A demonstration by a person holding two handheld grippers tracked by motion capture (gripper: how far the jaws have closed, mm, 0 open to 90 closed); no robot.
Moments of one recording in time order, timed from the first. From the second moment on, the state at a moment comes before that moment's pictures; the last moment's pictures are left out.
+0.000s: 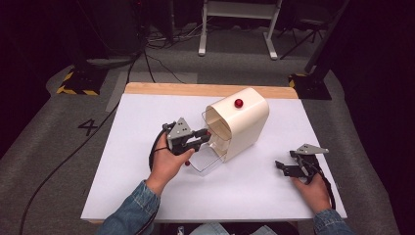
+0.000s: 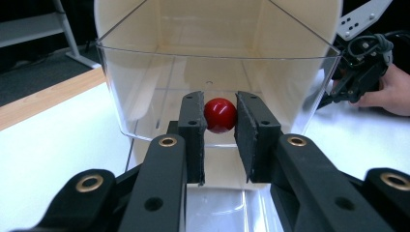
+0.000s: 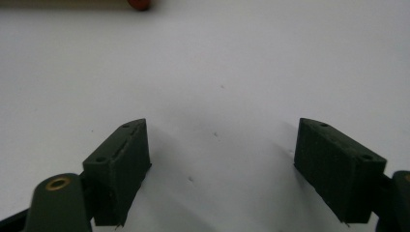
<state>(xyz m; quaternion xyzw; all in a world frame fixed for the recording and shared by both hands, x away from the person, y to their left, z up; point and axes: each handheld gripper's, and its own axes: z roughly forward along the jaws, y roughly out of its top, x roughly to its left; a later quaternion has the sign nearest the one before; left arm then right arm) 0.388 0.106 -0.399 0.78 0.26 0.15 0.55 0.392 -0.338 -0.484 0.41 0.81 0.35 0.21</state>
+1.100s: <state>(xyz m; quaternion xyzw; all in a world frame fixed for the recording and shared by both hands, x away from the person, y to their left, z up) 0.350 0.153 -0.404 0.78 0.29 0.15 0.53 0.393 -0.339 -0.484 0.42 0.81 0.35 0.20</state>
